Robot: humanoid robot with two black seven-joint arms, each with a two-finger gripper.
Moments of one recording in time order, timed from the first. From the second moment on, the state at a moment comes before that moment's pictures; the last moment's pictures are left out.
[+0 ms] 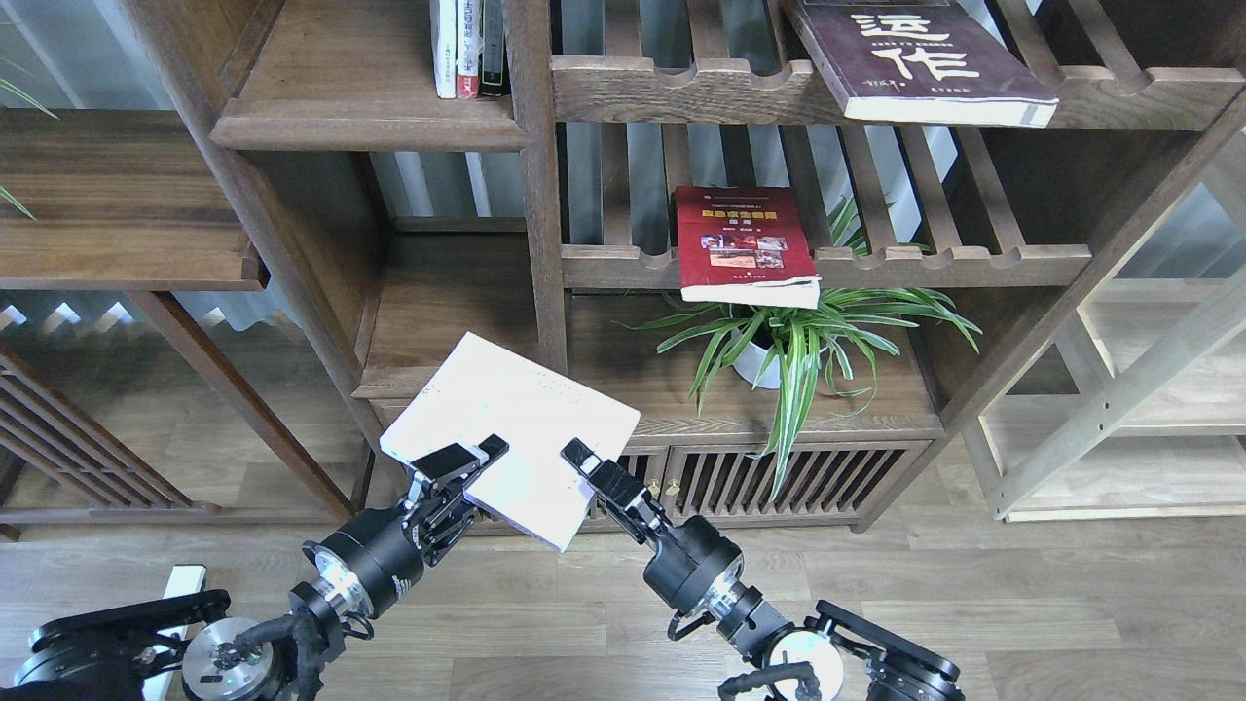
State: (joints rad) left arm -0.47 0.46 -0.11 -1.35 -0.84 -0.49 -0.26; right arm 0.18 0.02 0.58 1.00 0.10 0.58 0.22
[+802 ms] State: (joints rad) left arm -0.49 0.45 -0.10 -1.35 -0.84 -0.49 -0.28; right arm 0.18 0.01 0.58 1.00 0.10 0.58 0.22
